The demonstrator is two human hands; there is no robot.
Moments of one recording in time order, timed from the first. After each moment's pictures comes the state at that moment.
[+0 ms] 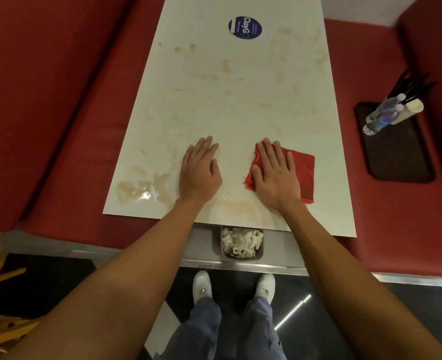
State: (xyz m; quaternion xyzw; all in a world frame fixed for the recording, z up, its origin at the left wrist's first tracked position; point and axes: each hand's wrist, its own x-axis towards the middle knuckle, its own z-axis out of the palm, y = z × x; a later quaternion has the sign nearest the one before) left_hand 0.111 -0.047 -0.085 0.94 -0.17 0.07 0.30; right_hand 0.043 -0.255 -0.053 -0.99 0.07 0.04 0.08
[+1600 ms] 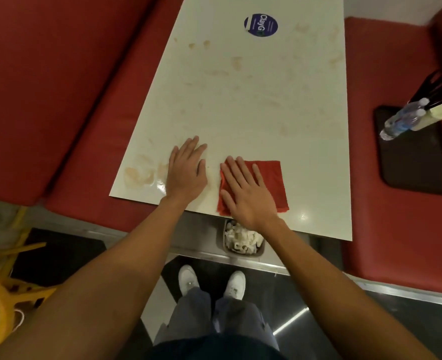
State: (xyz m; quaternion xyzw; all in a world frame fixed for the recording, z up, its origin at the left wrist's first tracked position) left_hand 0.093 -0.014 -0.080 0.95 -0.13 0.06 0.27; right_hand 0.005 -0.211 -0.055 -0.99 -0.12 0.06 0.08
